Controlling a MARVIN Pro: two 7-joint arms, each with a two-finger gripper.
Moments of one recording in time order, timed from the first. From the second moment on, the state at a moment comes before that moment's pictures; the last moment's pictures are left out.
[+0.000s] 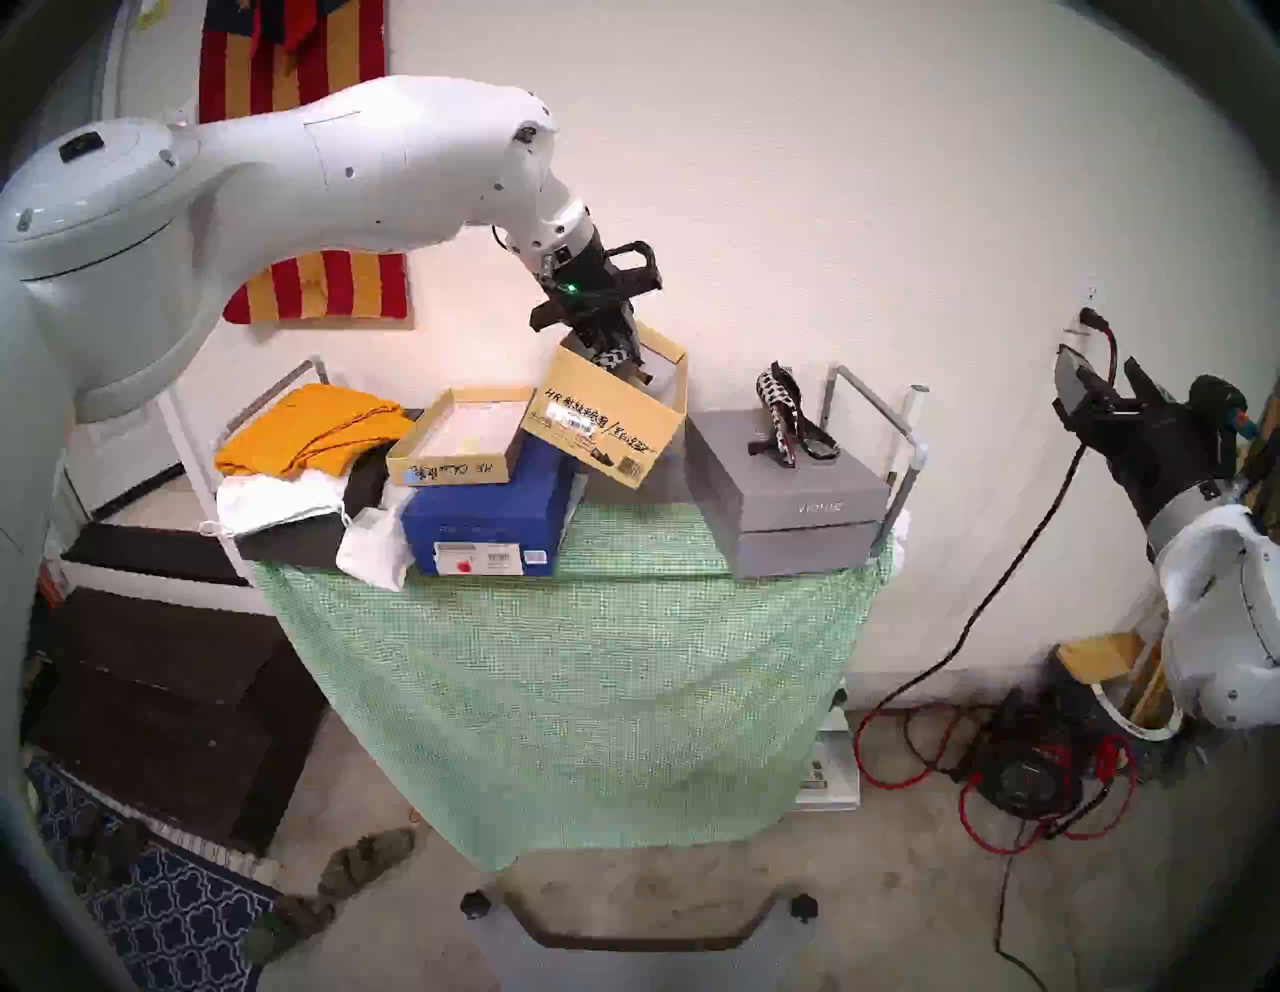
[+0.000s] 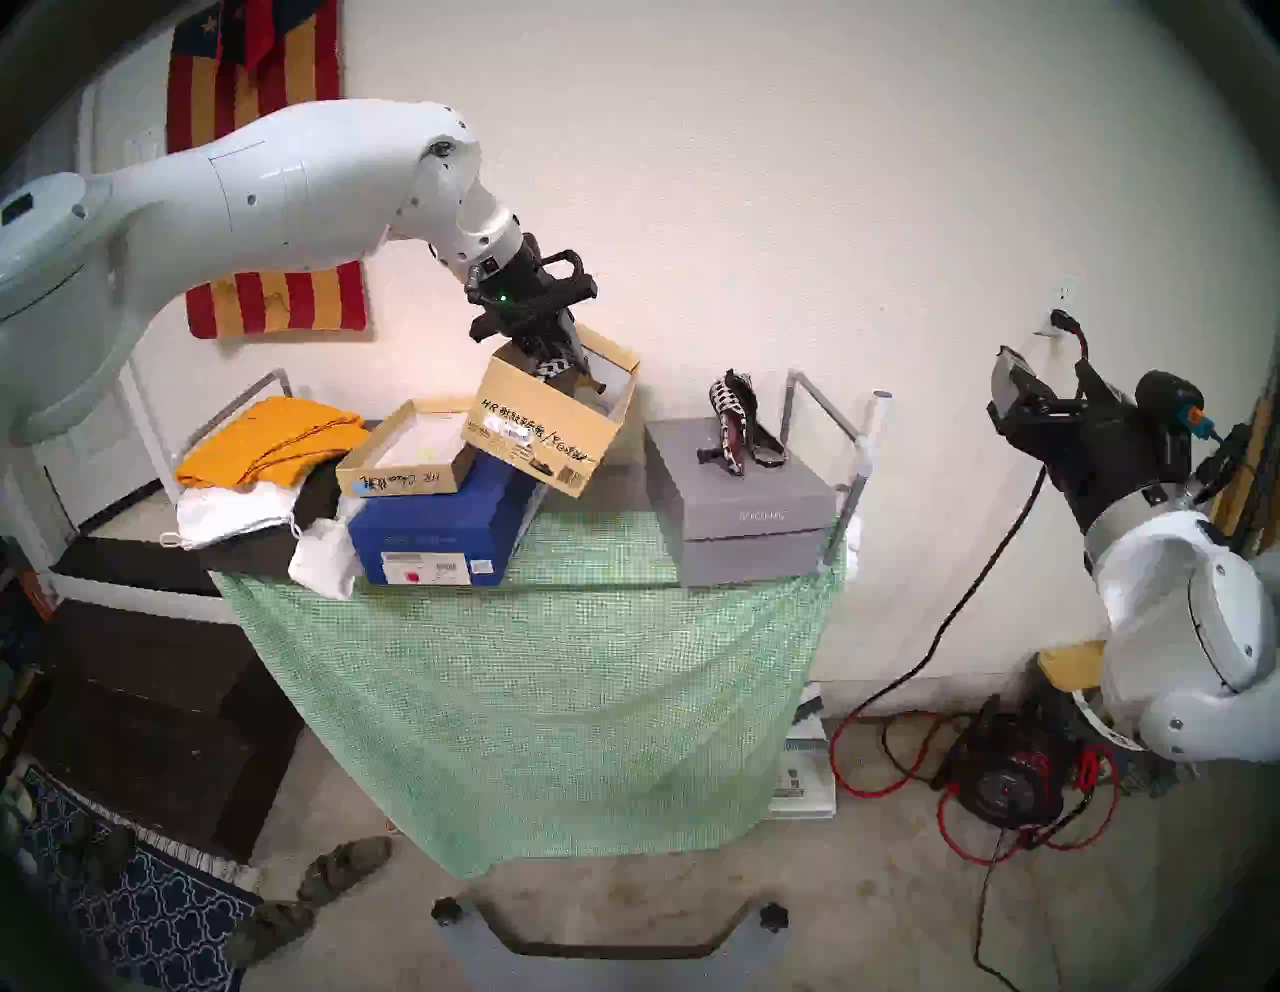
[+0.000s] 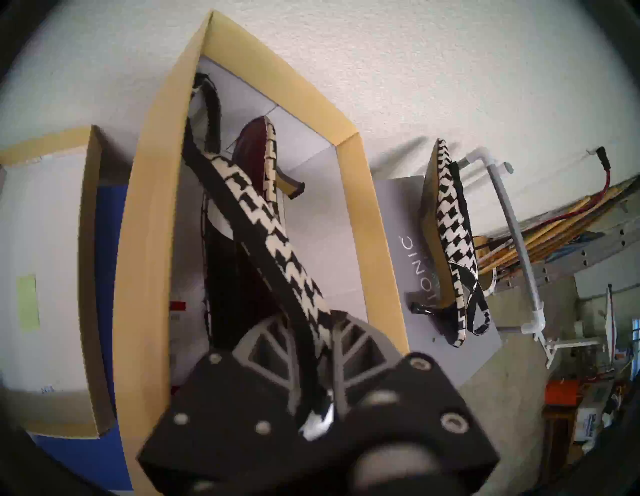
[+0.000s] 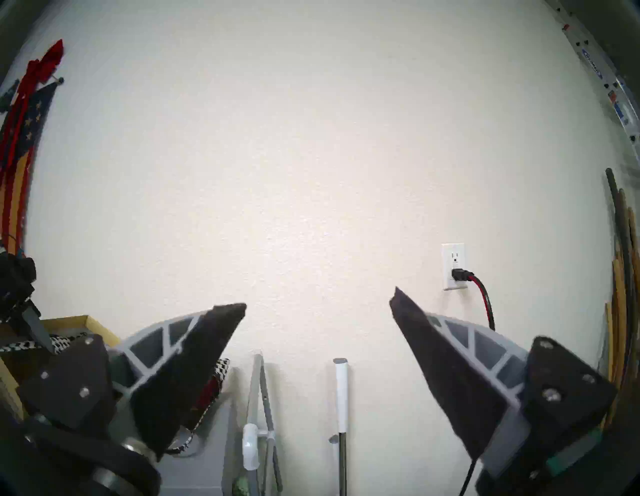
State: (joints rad) left arm -0.44 -1.26 0.45 -0.84 -2.84 0.96 0.46; right arm 1.80 -0.58 -2.24 -2.44 1.39 -0.96 -0.87
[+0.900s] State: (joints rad) left arm -0.45 -1.24 0.46 -0.88 -2.78 0.96 0.41; right arm 1.55 -0.41 -1.92 -2.44 1.11 -0.74 -0.62
